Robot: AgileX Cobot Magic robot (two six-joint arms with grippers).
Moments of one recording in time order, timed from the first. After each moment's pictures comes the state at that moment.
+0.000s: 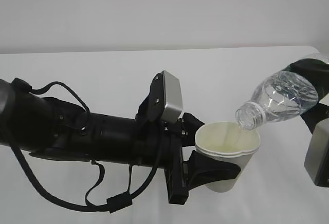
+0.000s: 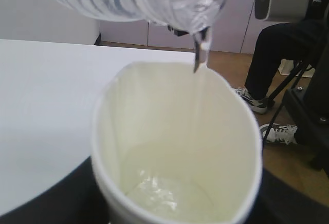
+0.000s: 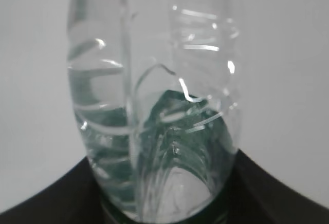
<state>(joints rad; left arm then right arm) -0.68 1.96 -0.87 1.05 -1.00 -0.58 0.12 1.15 -0.26 -0.40 -0.71 -1.31</state>
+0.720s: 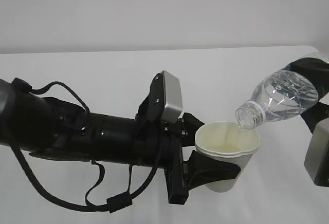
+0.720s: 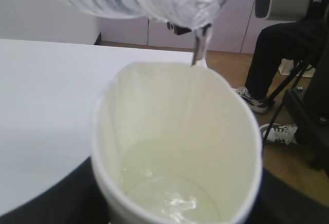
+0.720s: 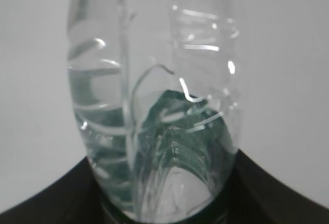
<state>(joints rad) -0.68 1.96 -0.87 1.05 -1.00 -0.58 0.12 1.15 -0.26 -0.41 -0.71 -1.31</state>
